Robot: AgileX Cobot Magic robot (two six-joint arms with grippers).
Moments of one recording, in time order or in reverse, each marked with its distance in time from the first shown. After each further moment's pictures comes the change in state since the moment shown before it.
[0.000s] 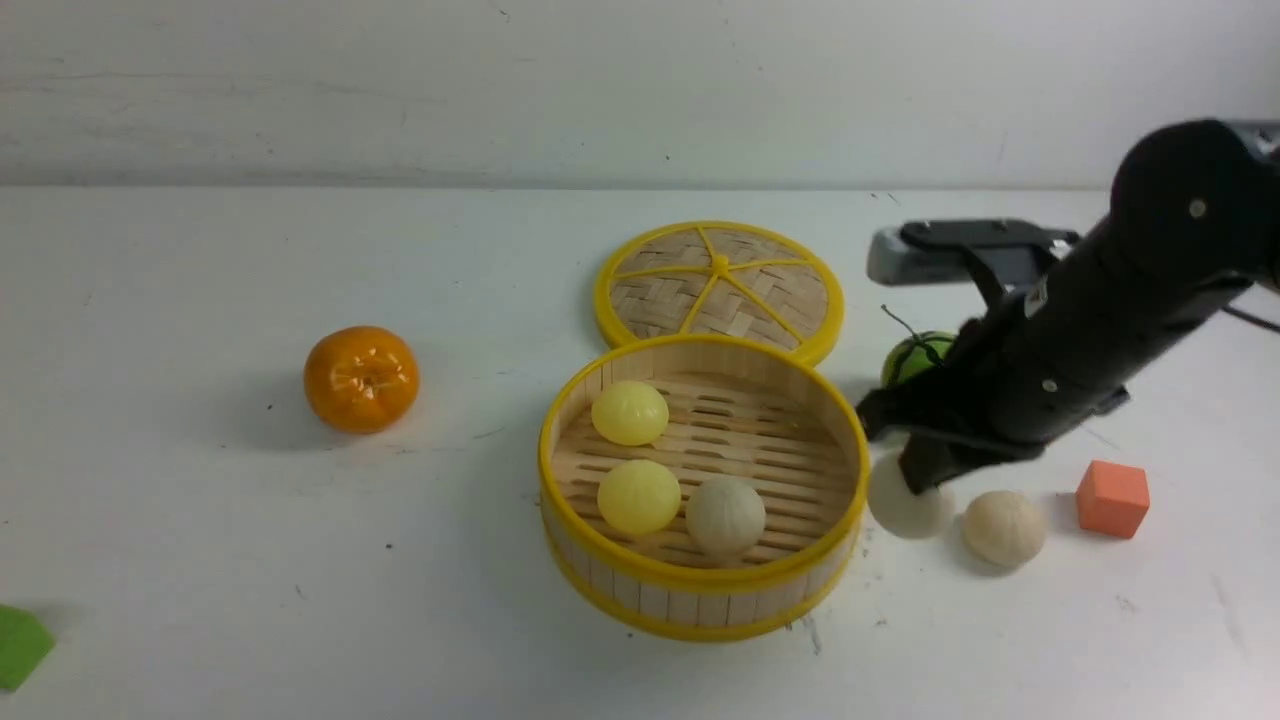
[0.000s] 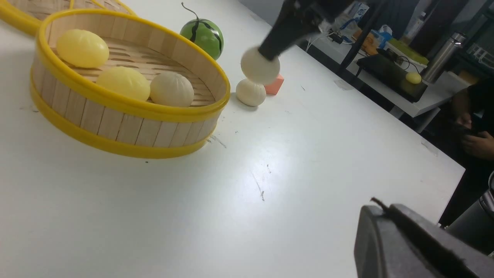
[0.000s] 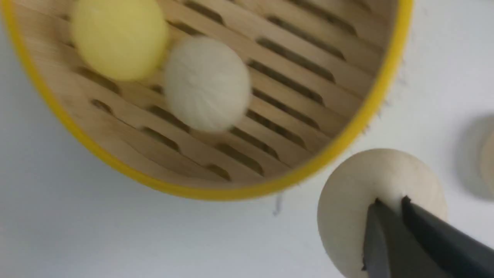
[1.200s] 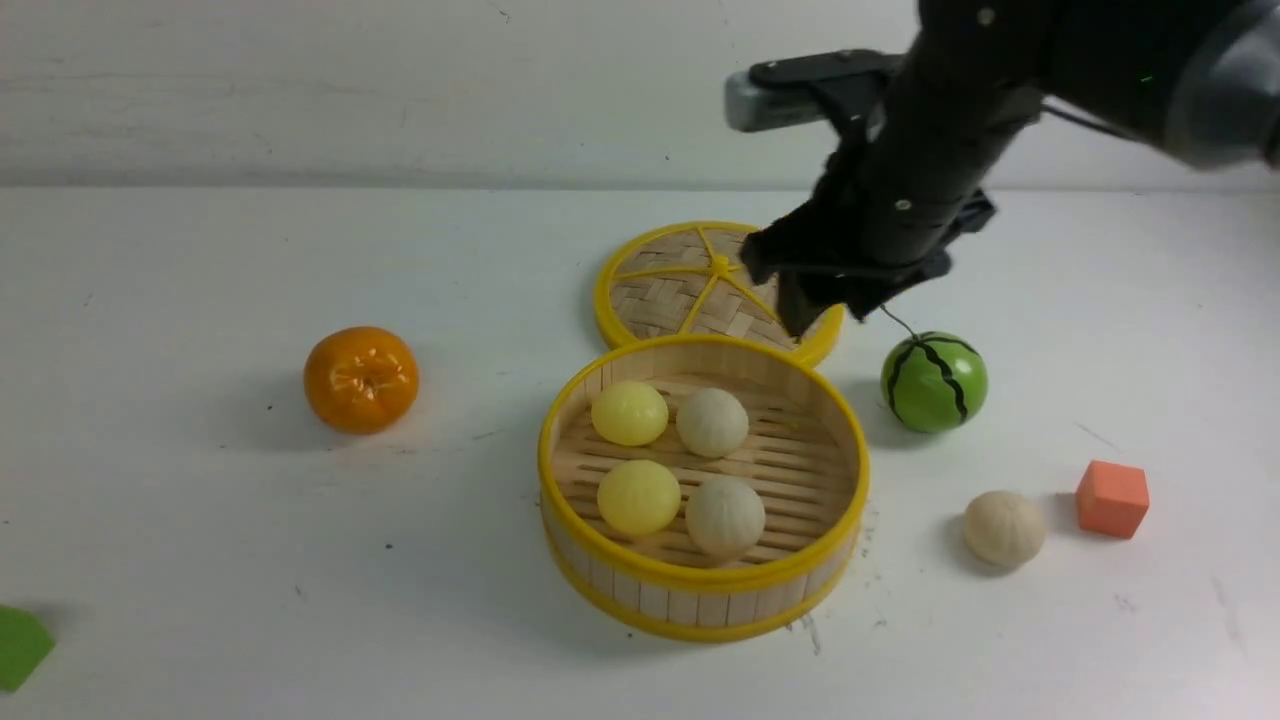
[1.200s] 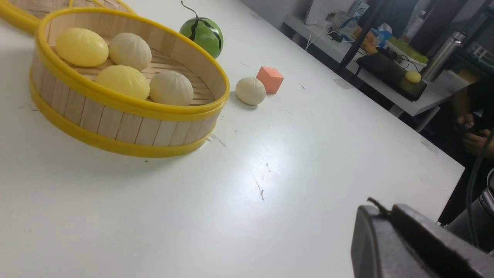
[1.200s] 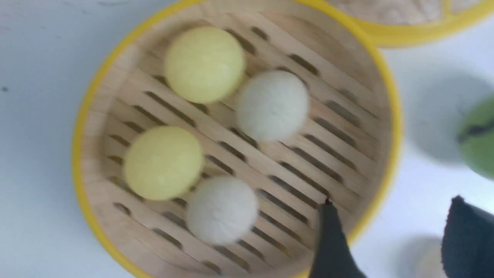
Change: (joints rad) right arm 0.019 0.231 -0.517 -0.183 0.293 0.077; left arm 0.000 0.000 0.000 0.000 0.003 0.000
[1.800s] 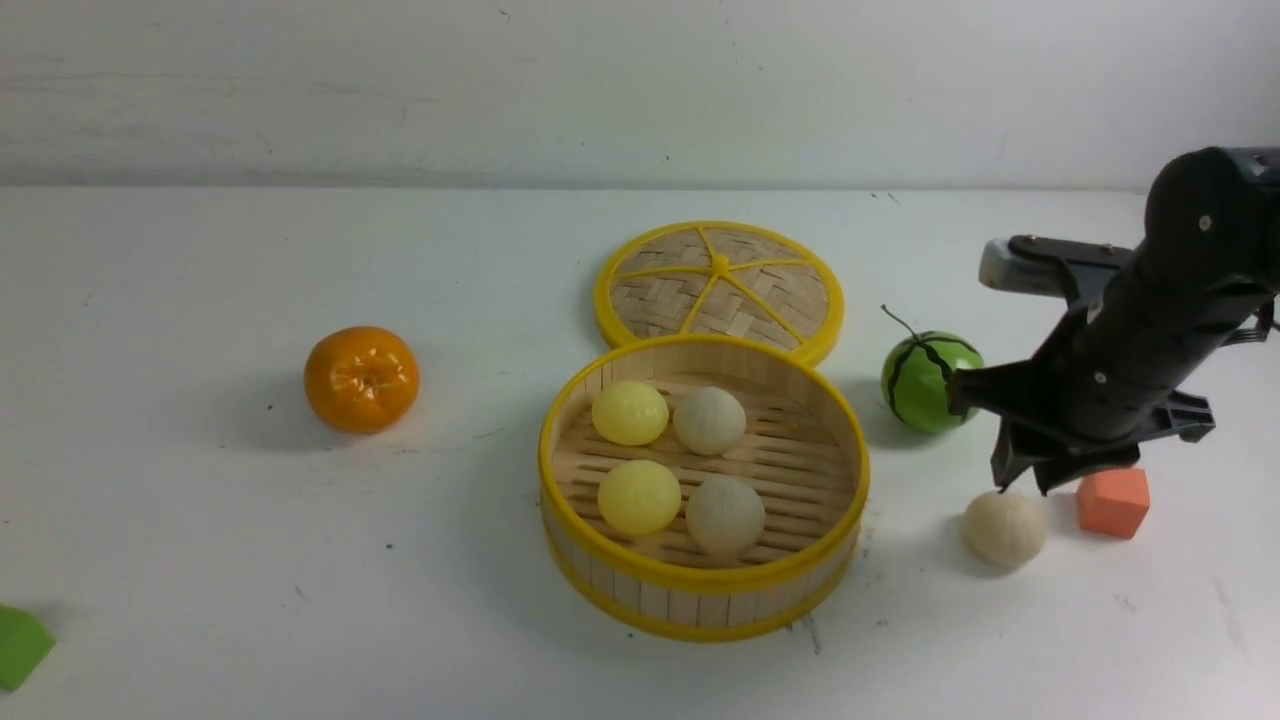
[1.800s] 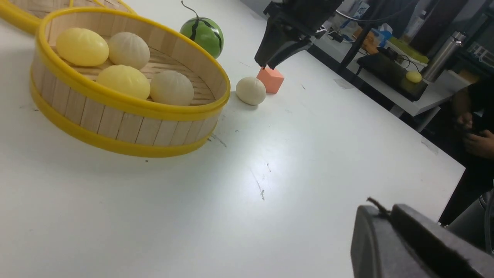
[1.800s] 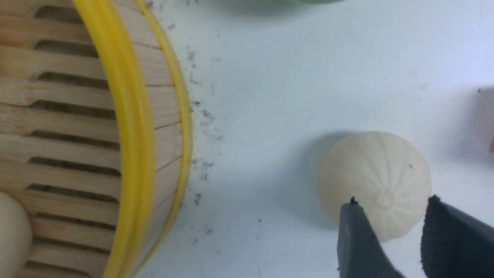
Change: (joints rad) right arm -0.238 -0.067 0.524 0.078 -0.335 0.129; left arm 0.000 0.000 0.000 0.000 0.000 0.000
